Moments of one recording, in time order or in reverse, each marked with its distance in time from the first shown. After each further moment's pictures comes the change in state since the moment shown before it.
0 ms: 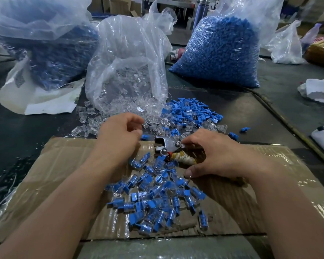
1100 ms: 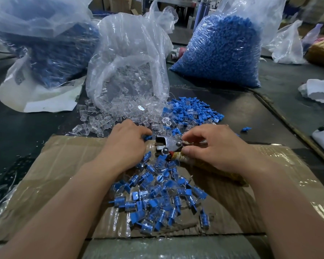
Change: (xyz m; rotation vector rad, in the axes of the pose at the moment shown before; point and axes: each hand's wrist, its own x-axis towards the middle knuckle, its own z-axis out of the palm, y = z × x) left_hand 0.014 -0.017 0.009 0.644 -0.146 0.164; right_hand 0.001 -0.004 0.001 0.147 0.223 -0.029
